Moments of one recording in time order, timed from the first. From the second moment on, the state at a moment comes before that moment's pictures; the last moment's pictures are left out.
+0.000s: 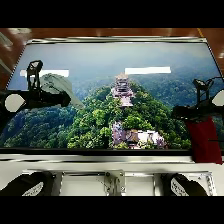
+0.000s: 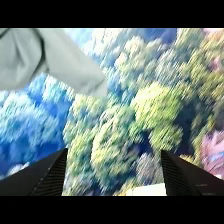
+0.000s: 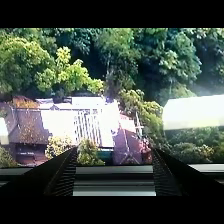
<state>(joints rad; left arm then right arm) -0.29 -1.00 1.06 1.47 -0.95 -1.77 -0.17 -1.04 1.01 -1.38 1.34 1.49</state>
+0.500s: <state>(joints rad) -0.29 -1.01 1.06 1.42 -0.67 -1.77 -0.17 -1.04 1.01 -1.32 1.34 1.49</state>
